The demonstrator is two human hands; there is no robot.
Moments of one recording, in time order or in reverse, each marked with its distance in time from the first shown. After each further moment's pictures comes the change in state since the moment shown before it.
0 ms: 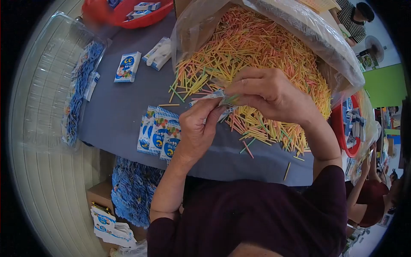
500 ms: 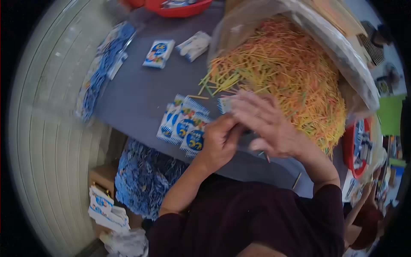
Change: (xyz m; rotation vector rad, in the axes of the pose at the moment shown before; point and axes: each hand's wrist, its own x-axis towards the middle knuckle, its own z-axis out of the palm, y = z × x) left_hand -0.032 0.015 -0.014 -0.110 0.065 -0.050; right_hand -0.017 -0.013 0.063 -0.114 -0.069 -0.107
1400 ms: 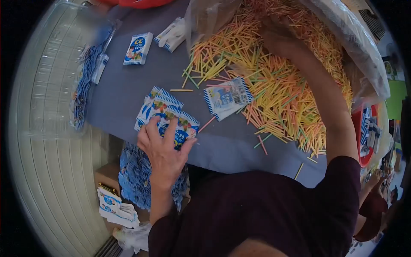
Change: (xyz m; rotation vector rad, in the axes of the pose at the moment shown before) left_hand -0.038 0.021 -0.071 1.252 -0.169 -0.266; right_hand -0.029 0.290 0.013 -0.876 -0.026 0.548
